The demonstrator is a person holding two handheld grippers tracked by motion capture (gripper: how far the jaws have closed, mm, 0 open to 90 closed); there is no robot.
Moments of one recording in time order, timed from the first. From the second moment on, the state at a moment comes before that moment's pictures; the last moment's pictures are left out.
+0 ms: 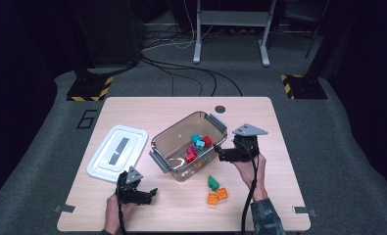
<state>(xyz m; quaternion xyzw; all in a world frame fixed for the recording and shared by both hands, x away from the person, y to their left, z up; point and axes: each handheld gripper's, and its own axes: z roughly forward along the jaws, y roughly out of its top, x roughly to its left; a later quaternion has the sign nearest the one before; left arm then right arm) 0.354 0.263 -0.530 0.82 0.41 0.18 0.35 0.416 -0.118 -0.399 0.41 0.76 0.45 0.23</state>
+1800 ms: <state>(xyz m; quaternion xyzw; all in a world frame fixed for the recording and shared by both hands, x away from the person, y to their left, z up) 0.354 0.262 -0.530 0.82 0.42 0.18 0.35 0.351 -0.102 -0.503 0.39 0.82 0.38 0.15</state>
